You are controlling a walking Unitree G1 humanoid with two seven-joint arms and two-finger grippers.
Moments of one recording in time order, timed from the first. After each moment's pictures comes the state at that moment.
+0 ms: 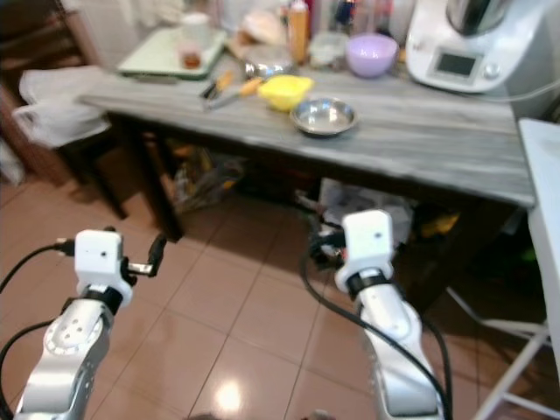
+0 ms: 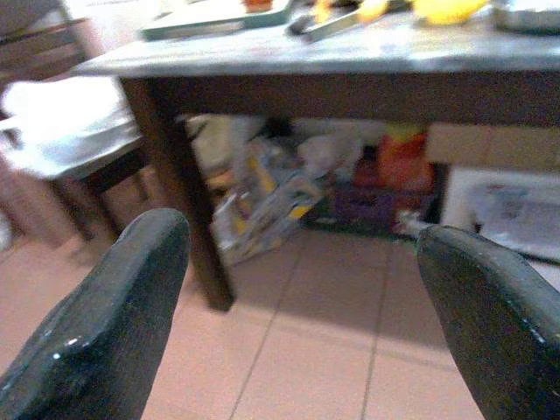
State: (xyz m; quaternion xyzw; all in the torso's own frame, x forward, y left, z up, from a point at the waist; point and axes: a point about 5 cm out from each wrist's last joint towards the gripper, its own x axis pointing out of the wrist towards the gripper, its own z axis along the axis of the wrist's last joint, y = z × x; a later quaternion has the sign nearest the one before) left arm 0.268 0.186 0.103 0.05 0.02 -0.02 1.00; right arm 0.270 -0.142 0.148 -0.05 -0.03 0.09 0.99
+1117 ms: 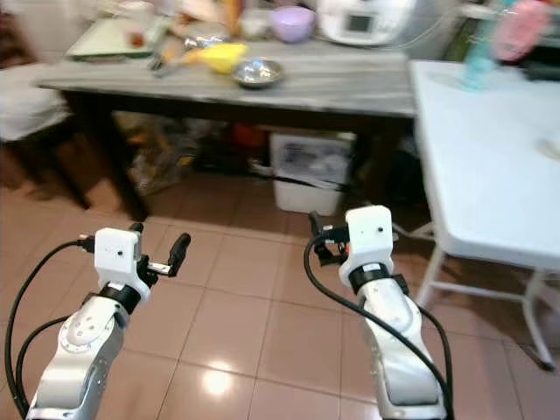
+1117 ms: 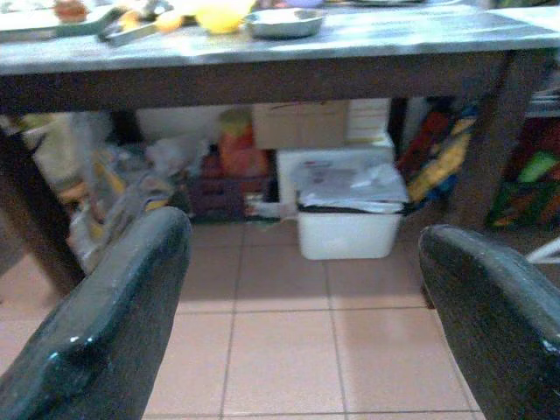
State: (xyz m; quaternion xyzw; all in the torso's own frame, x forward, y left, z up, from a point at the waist) left arm 0.272 0.164 0.105 0.02 0.01 -0.10 1.00; right arm 0.277 -0.145 0.146 -0.05 -0.03 0.09 0.99
